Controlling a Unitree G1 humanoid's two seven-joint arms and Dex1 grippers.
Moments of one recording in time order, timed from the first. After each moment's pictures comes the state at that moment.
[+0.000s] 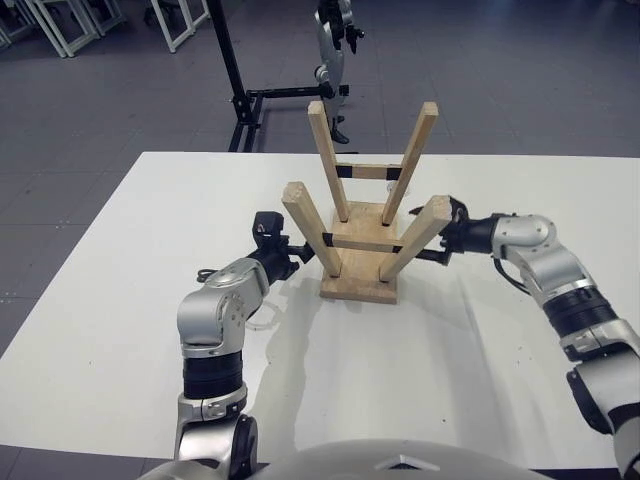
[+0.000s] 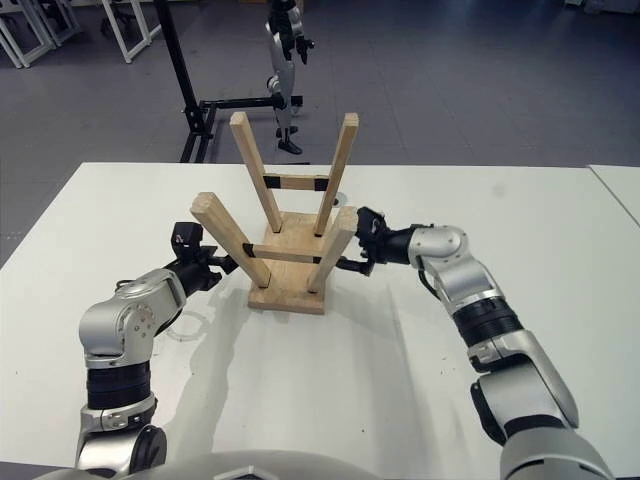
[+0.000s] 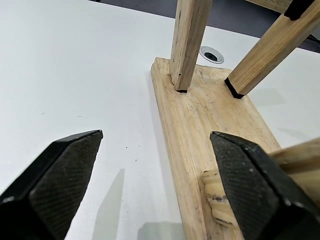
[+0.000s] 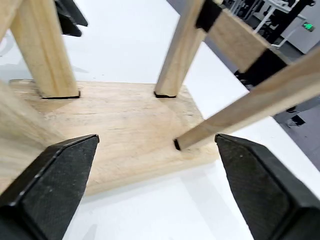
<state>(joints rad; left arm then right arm) -0.27 0.11 0.15 -0.25 -0.28 1.02 -0.24 -0.63 -0.63 0.34 0.43 0.24 0.05 0.92</state>
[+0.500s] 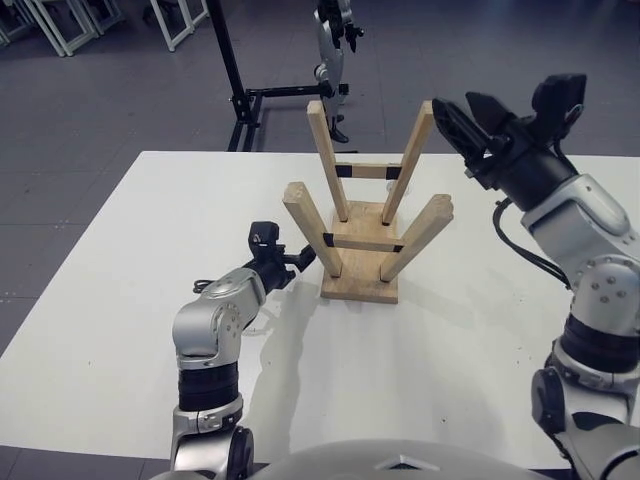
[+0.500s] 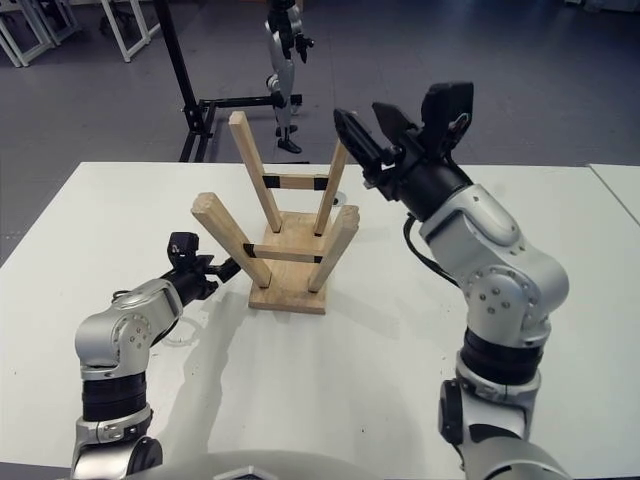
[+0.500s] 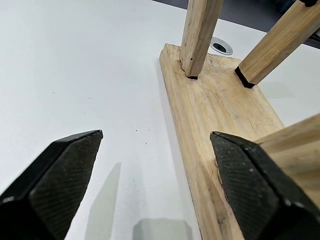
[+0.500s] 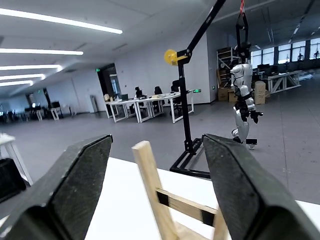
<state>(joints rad) -0.20 0.13 0.16 -0.29 -0.31 1.02 -0.22 -0.53 -0.32 -0.22 -0.59 0.96 0.89 -0.05</state>
